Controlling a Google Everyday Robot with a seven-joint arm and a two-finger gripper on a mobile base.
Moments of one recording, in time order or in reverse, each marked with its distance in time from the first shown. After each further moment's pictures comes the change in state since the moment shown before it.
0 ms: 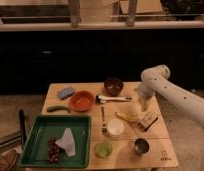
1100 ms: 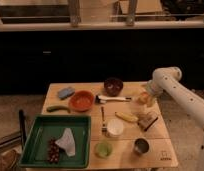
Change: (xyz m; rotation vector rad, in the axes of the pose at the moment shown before) arm 0.057 -0.027 0.024 0.095 -0.030 0.092
